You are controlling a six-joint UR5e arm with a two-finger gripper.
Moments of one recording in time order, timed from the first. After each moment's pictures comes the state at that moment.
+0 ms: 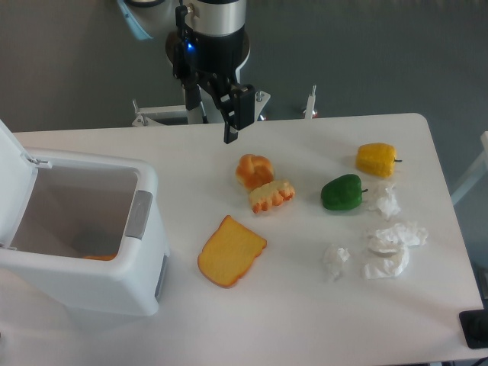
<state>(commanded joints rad) 2.41 -1.57 -1.44 -1.51 1.38 1.25</state>
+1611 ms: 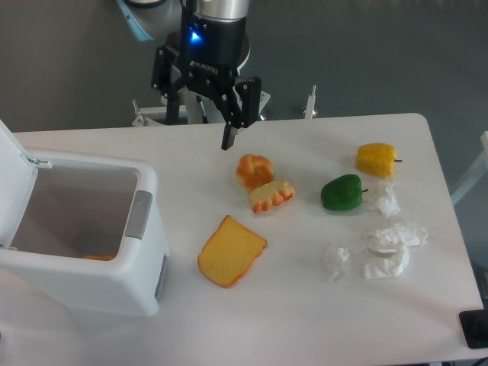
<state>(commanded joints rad) 2.42 -1.58 -1.44 -1.23 1.15 0.67</state>
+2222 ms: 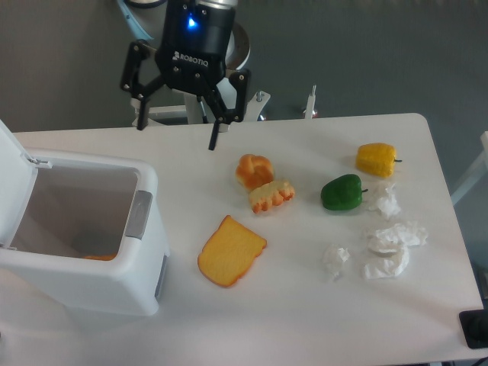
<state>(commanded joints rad) 2.42 -1.59 -1.41 -1.17 0.93 0.26</state>
